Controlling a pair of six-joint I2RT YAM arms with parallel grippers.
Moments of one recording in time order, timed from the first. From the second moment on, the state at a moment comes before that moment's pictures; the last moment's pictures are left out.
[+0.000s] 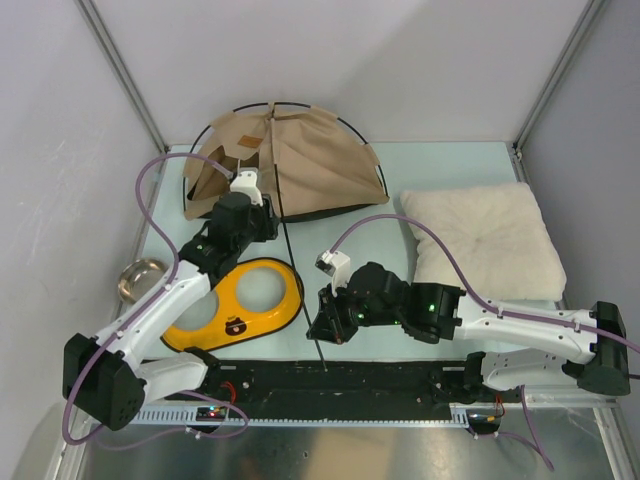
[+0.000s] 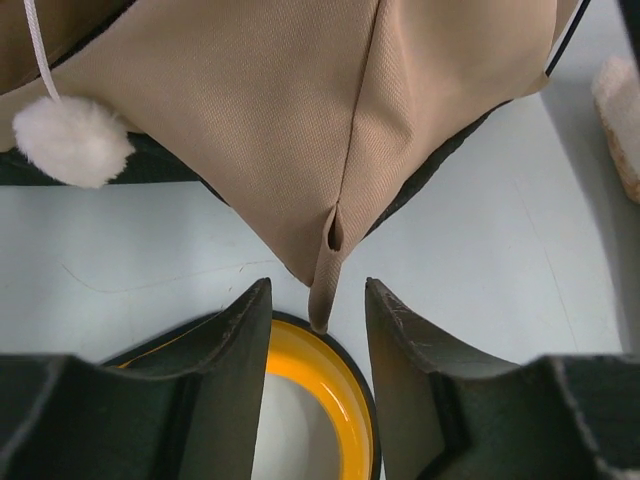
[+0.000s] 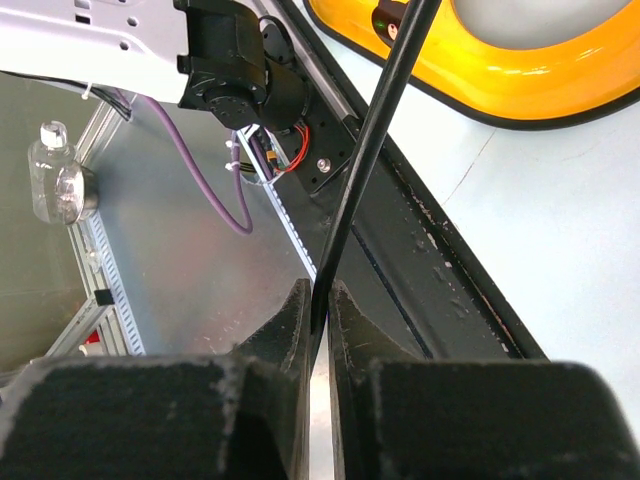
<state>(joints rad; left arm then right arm) -0.47 1.13 0.89 -0.24 -0.18 -0.31 1.29 1.17 1.00 -0.33 -0.11 0.67</state>
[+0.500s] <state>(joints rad) -0.47 1.18 0.89 -0.16 -0.18 -0.32 1.29 1.17 1.00 -0.33 -0.11 0.67</state>
